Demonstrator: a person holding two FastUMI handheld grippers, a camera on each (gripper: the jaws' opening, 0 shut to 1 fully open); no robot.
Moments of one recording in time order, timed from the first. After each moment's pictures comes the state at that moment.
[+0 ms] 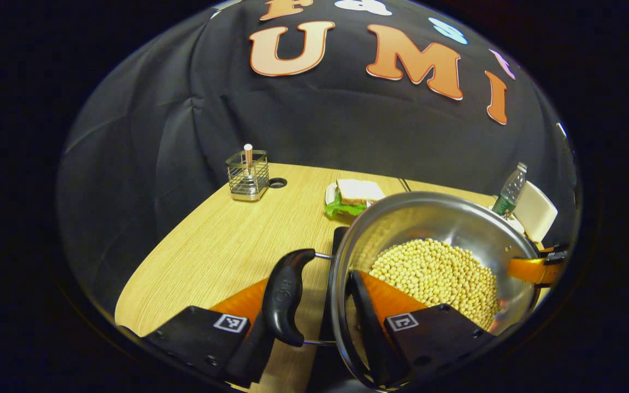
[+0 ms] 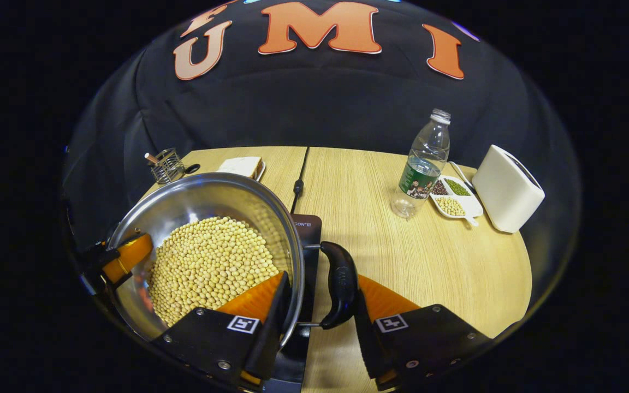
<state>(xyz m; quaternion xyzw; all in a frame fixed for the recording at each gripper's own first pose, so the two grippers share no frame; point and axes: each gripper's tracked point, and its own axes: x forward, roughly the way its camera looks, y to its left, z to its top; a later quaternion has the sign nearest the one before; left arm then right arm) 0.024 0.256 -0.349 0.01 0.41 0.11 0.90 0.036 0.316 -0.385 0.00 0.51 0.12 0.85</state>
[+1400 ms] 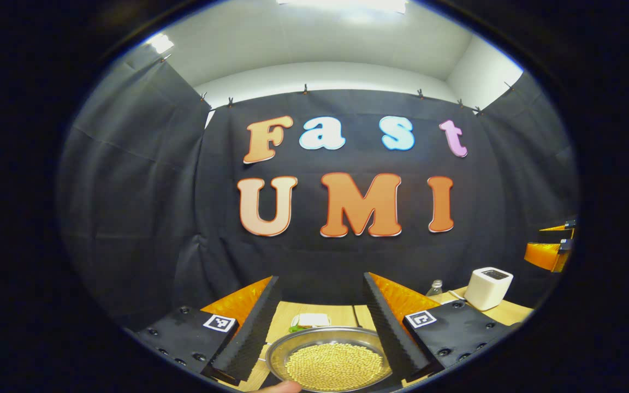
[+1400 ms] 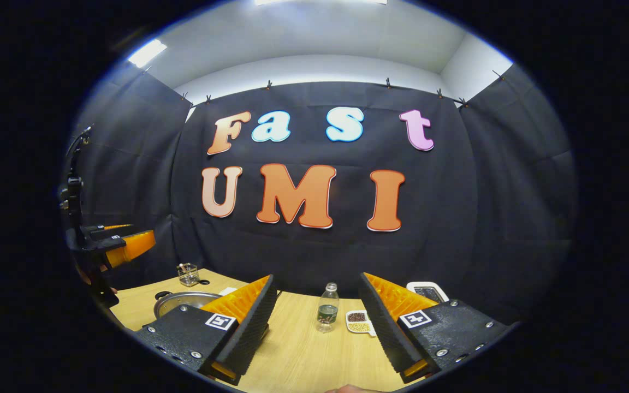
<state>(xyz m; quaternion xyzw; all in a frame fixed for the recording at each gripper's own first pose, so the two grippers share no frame) 0.030 0.092 -0.027 0.05 0.06 0.08 0.99 0.045 0.111 -0.081 0.02 0.11 0.11 0.99</state>
